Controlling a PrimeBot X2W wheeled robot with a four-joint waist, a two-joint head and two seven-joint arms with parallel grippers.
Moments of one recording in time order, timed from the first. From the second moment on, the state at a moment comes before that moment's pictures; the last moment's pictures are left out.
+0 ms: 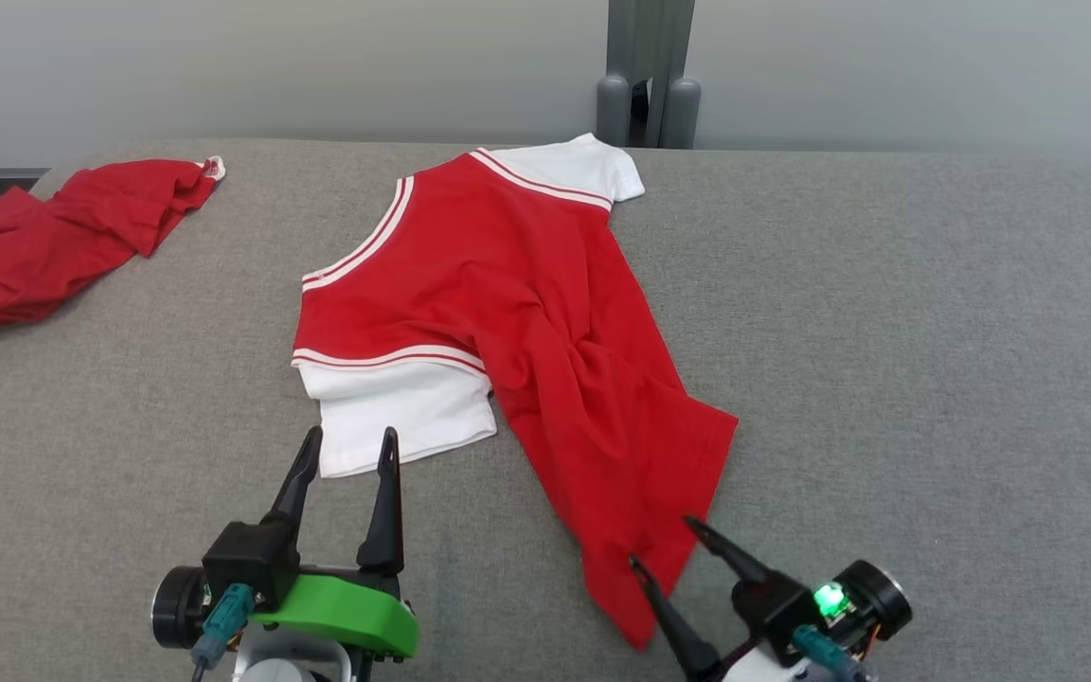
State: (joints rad) left arm -0.08 0.05 -0.23 0.23 -0.26 -0.02 -0.26; right arm -0.06 -0.08 0.46 0.36 -0.03 0.13 -0.26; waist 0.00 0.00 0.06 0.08
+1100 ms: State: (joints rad) left arm -0.11 0.05 -0.22 0.19 -0.28 -0.01 -0.26; right arm -0.43 -0.14 0.31 0.81 0.22 0.13 -0.10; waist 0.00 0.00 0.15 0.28
